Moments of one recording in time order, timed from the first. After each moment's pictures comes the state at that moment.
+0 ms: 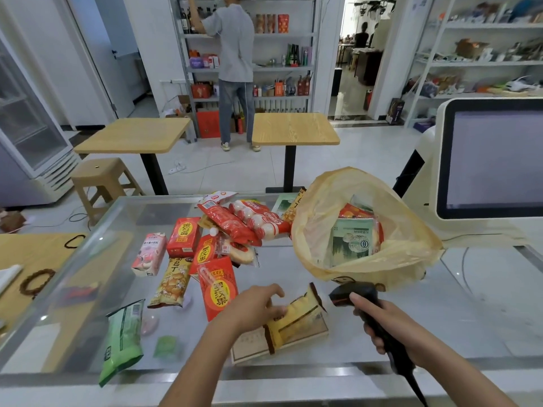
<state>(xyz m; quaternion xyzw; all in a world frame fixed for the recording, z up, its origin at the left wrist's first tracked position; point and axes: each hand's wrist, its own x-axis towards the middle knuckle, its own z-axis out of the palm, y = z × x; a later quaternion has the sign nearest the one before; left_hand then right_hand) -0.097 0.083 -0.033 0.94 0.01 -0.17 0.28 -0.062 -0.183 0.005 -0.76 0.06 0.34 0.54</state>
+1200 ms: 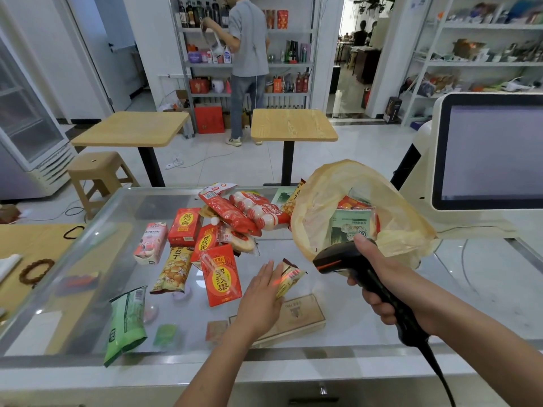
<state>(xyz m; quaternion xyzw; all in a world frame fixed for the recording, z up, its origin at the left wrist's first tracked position) -0.105 0.061 -0.079 0.98 0.02 -0.01 0.21 -0.095 -0.156 0.109 -0.80 0.02 0.35 0.50</state>
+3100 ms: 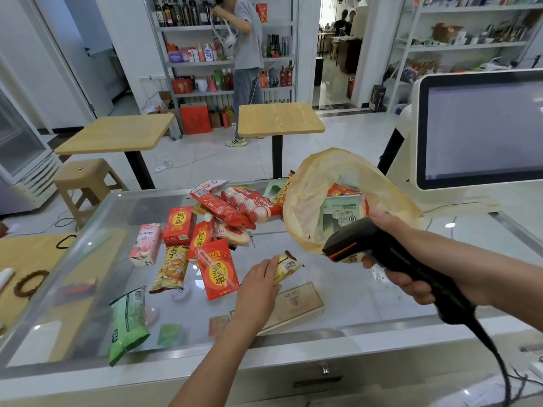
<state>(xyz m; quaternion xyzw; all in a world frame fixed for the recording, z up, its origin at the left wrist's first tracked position) -0.115 0.053 -0.070 0.99 0.04 0.04 0.16 -0.097 -0.209 0.138 -0.79 -0.06 0.38 0.47</state>
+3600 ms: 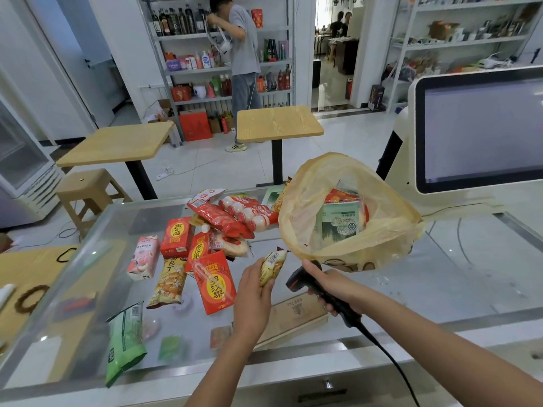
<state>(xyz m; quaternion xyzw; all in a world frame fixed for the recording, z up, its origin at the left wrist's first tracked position) -0.112 0.052 -0.065 0.89 0.12 0.16 0.40 -0.045 -0.122 -0.012 -0.80 0.00 0.38 0.46</state>
